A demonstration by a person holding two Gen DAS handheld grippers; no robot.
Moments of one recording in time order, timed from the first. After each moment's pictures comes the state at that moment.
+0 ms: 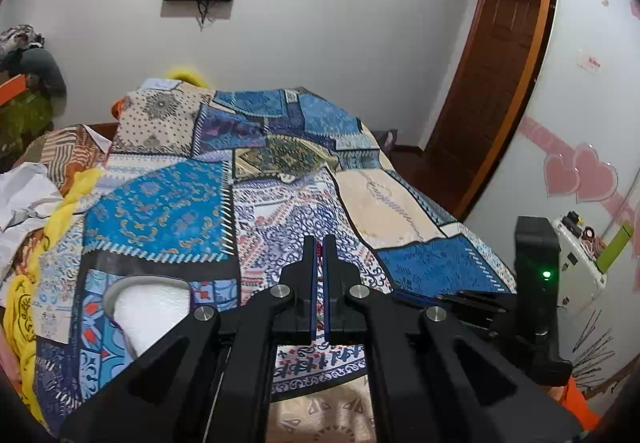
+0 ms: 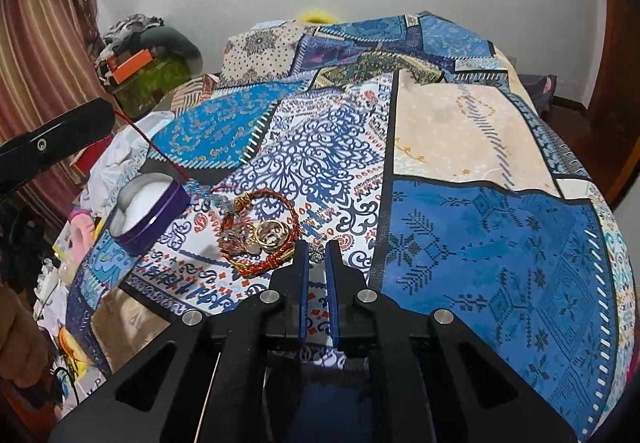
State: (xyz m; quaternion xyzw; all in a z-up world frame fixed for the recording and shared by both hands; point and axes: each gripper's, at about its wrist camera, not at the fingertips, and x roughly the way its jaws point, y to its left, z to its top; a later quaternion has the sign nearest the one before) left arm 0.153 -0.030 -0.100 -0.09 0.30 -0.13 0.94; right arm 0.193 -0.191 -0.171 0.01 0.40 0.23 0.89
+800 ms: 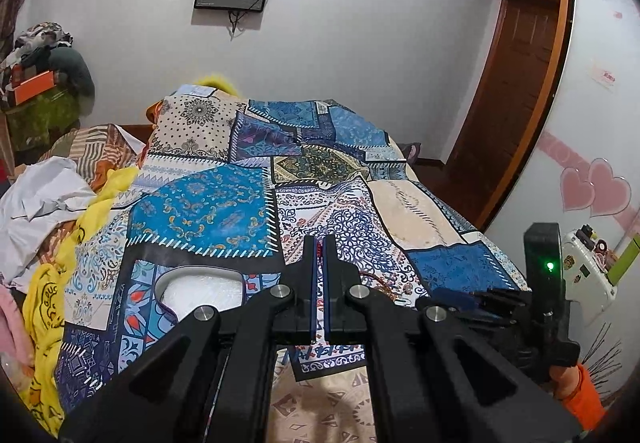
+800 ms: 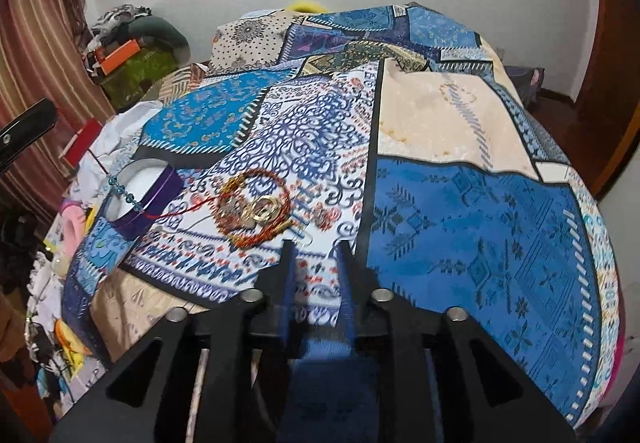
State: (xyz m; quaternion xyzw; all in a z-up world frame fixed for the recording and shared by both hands) left arm 0.128 0.007 -0.096 -0.09 0.29 -0.08 0.95; right arm 0.193 -0.187 -0.175 -0.02 0.43 0.20 0.88
